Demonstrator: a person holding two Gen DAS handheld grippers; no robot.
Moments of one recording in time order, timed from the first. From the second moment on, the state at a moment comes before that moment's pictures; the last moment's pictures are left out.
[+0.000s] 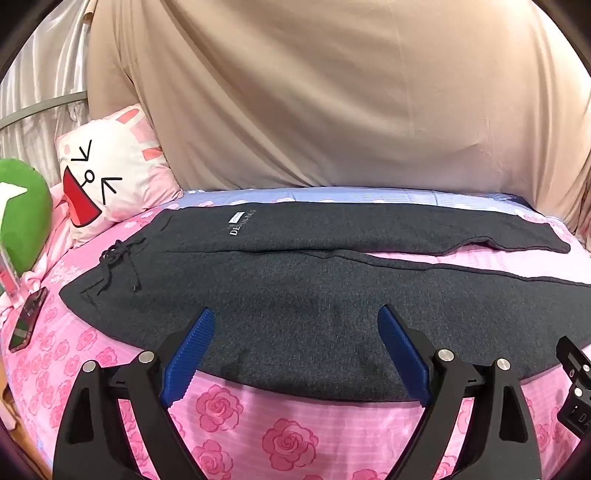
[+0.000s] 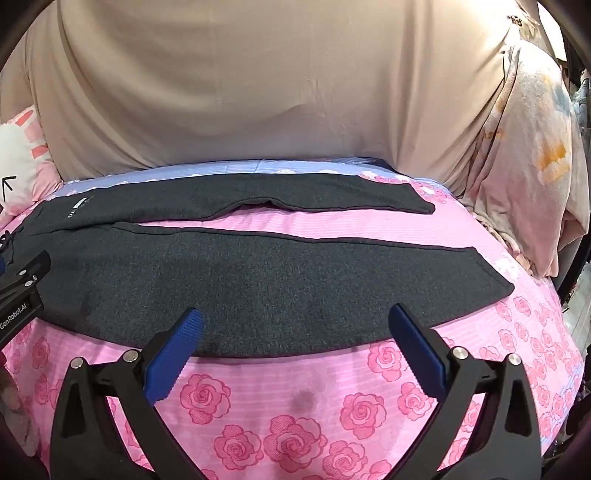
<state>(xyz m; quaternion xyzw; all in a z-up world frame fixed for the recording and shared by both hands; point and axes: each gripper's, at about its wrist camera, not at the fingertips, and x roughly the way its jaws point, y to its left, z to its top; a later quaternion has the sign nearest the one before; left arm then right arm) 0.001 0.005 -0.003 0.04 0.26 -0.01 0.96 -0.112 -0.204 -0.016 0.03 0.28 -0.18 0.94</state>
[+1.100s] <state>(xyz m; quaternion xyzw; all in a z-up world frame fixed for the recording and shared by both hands) 0.002 0.004 -0.001 0.04 0.26 -0.01 0.96 -0.111 -0.207 -0.024 0.03 0.29 -0.18 0.94</state>
